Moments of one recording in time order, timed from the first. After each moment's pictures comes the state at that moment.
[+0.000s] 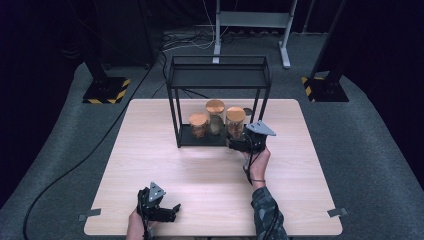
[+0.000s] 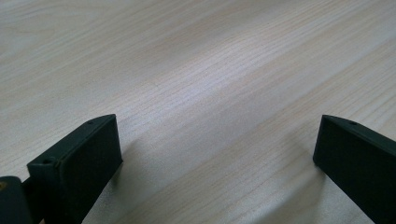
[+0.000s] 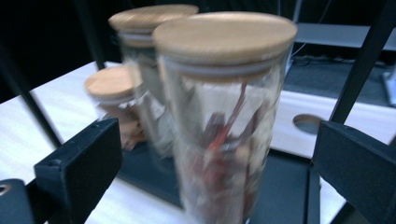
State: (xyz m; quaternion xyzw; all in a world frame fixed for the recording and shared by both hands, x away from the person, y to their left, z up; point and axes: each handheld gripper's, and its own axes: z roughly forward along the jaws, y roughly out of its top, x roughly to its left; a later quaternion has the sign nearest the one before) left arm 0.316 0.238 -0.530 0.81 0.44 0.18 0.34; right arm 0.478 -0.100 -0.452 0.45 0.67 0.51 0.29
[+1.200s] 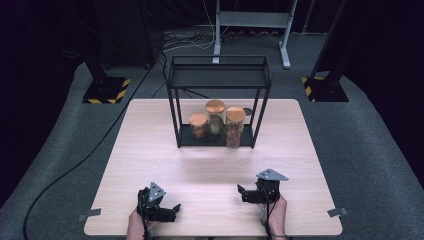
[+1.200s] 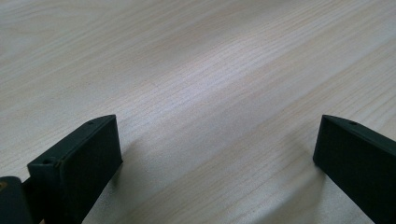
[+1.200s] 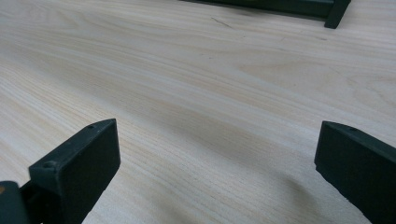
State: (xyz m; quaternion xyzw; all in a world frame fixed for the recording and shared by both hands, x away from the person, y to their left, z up) left arm 0.316 0.238 -0.530 0.81 0.44 0.18 0.34; right arm 0.360 -0.139 -0.522 0.48 0.75 0.42 0.19
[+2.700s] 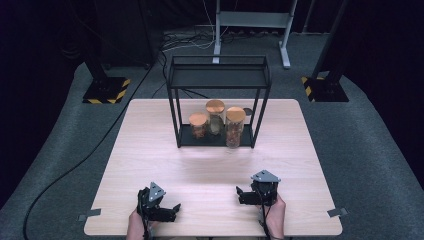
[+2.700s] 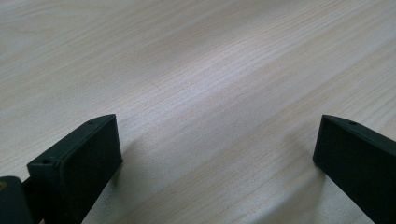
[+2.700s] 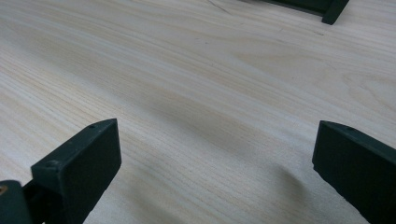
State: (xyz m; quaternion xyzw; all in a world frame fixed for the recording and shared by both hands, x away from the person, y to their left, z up) left arm 0.316 0.238 -0.530 0.81 0.44 0.18 0.34; right arm 0.358 -0.127 -0.525 0.47 0.77 0.37 0.22
